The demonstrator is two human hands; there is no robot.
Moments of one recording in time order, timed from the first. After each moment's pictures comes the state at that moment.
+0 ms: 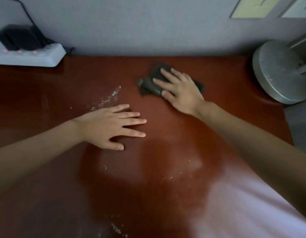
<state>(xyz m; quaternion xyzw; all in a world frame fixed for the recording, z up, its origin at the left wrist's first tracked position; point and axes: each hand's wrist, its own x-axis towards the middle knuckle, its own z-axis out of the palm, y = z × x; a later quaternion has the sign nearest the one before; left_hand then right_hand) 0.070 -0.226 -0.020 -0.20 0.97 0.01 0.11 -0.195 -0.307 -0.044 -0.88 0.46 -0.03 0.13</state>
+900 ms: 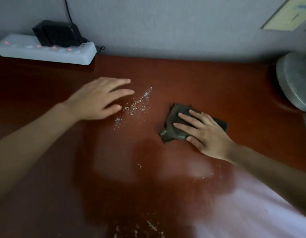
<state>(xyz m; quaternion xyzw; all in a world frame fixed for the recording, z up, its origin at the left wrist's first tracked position) 0.178 -0.251 -0.006 -0.40 0.92 0.03 0.00 -0.189 -0.202 -0.045 -0.92 0.37 0.01 0.10</state>
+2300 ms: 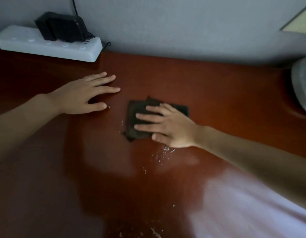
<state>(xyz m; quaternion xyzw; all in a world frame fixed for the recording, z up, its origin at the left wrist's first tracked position) 0.247 -0.266 -0.034 -0.45 0.87 0.19 0.05 -0.078 -0.242 -0.037 -0.97 0.20 0.03 0.15</state>
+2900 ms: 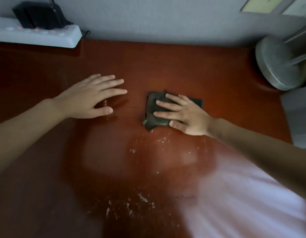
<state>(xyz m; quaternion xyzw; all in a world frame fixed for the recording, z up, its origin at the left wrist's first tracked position) 0.176 -0.215 -0.022 -0.38 0.92 0.11 0.02 -0.175 -0.199 -0.034 -0.93 0.32 0.05 0.18</state>
